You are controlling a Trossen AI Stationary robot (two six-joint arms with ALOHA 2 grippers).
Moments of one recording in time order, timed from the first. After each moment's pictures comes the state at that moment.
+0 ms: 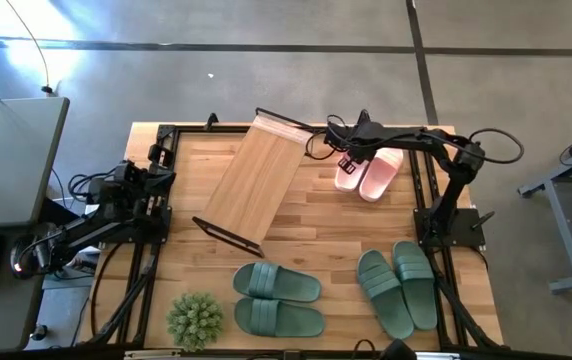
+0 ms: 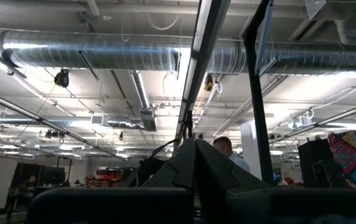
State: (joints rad) left arm 0.66 0.03 0.05 0.75 0.44 -0.40; right arm -0.54 1.77 1.19 -0.91 0.59 0.21
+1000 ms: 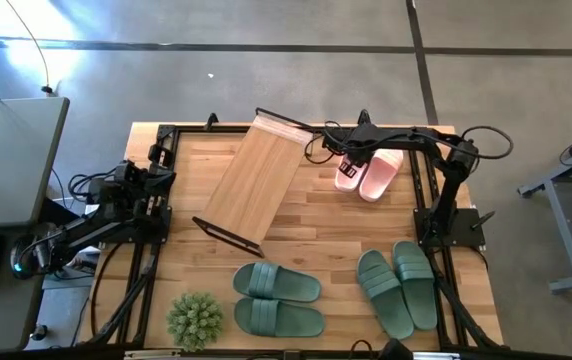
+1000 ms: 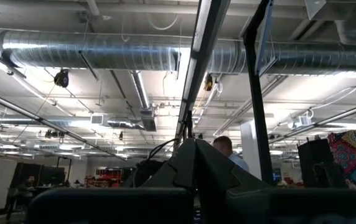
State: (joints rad) left arm 0.66 0.03 0.05 0.75 0.44 -0.40; right arm -0.54 1.83 1.19 -0.93 0.62 0.18
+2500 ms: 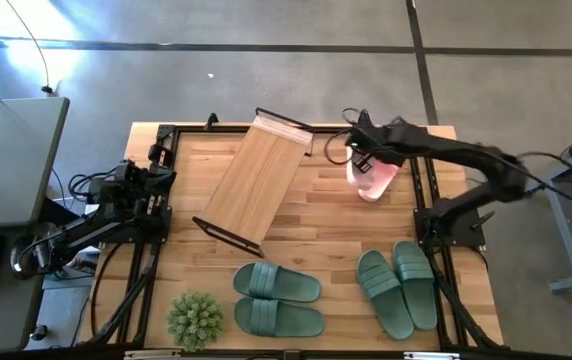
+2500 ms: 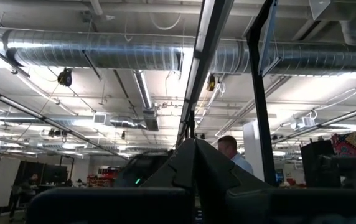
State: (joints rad) left arm 0.66 0.03 0.05 0.74 0.43 -0.40; right arm -0.41 1.36 1.19 -1.10 0.66 0.28
